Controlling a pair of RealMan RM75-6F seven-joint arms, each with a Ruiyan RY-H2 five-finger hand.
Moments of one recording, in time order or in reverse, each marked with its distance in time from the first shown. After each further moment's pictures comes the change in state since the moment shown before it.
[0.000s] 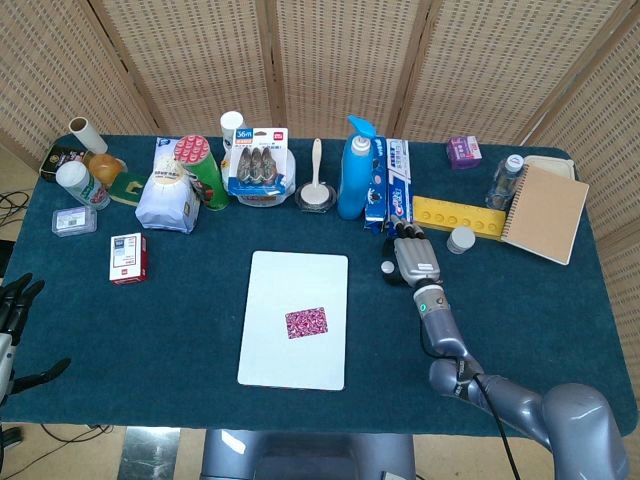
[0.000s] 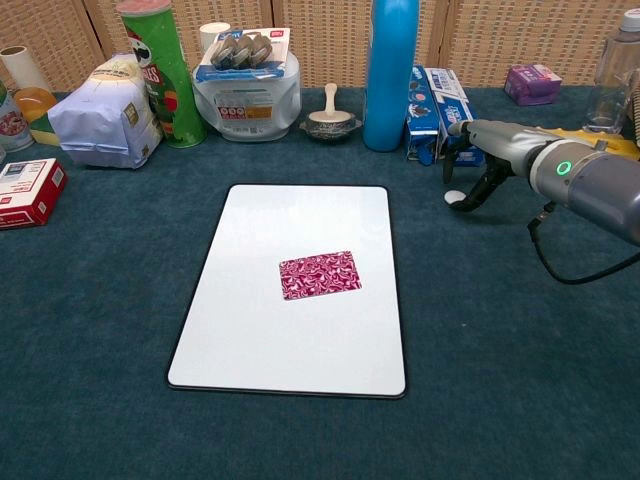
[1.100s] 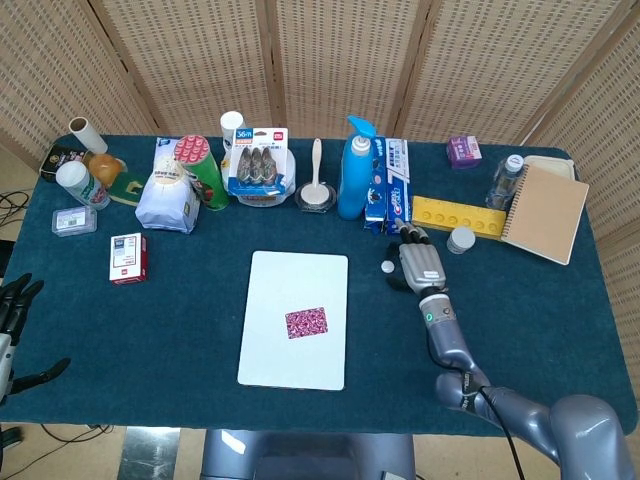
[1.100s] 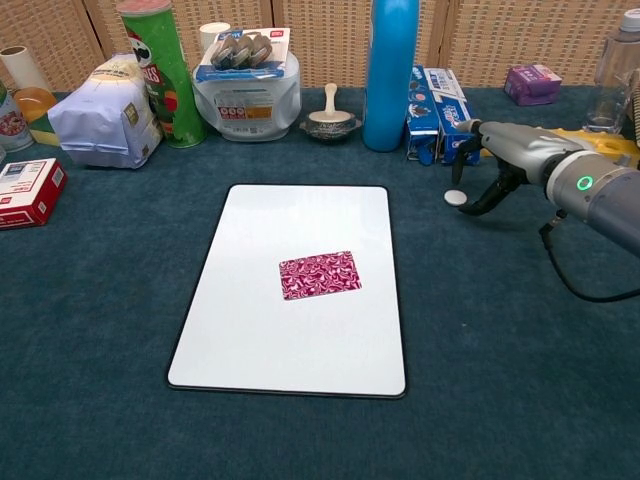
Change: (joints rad) left arm 0.001 0.001 0.001 0.002 0.004 0.001 -0.004; right arm -0.077 -0.005 -0.009 -0.018 -0.128 0.076 0.051
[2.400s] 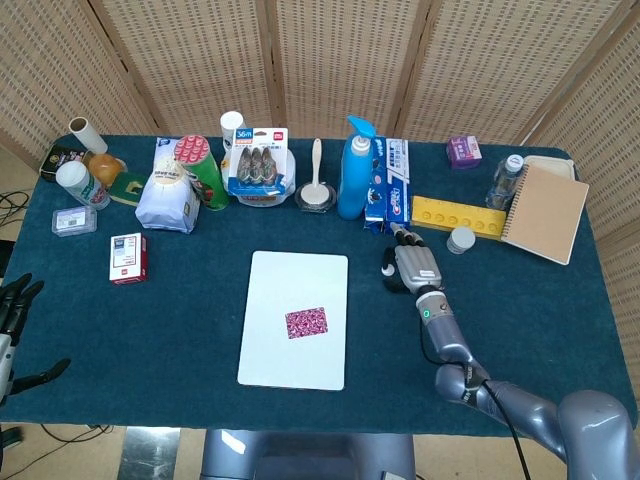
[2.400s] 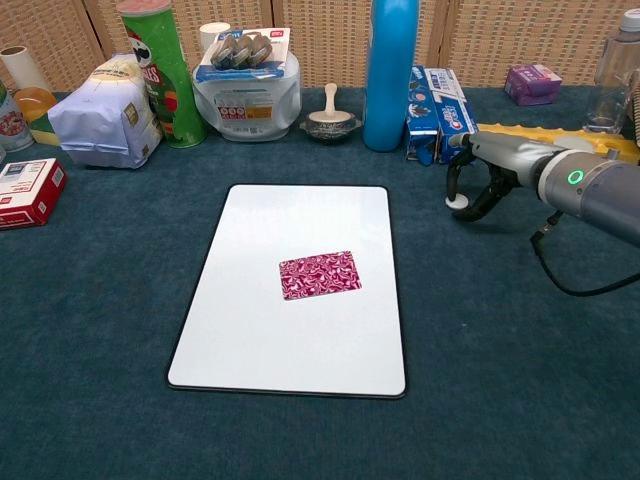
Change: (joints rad) left arm 0.001 0.001 0.001 0.002 0.004 0.004 -0.007; right arm 0.020 0.042 0.033 -0.065 0.092 -0.117 -0.063
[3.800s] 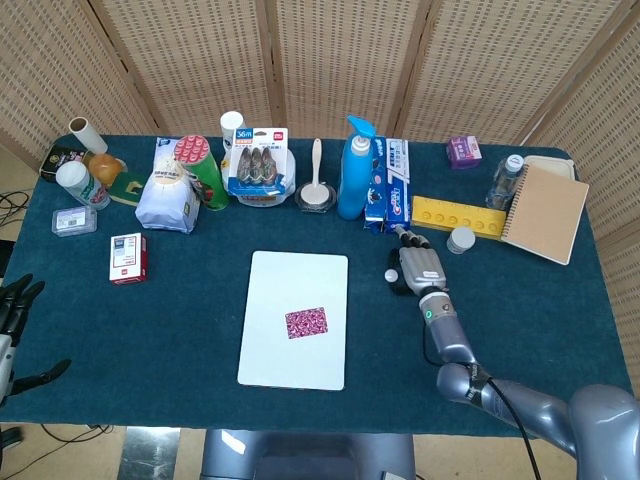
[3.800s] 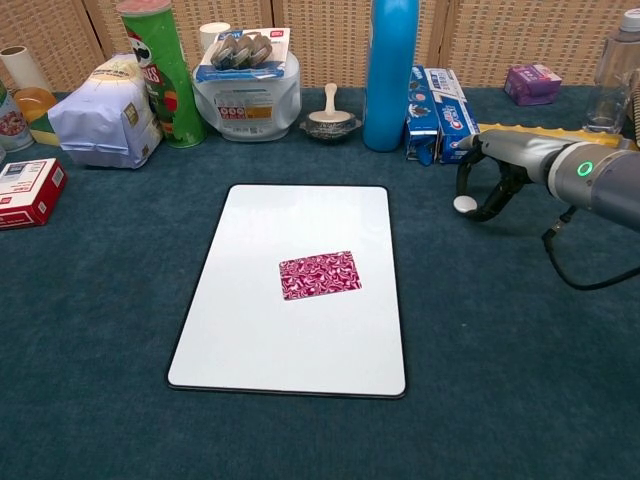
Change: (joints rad) left arm -0.001 0.000 0.002 0.000 0.005 -0.002 -0.001; right arm 0.024 0.064 -0.021 -0.114 0.168 0.036 -0.143
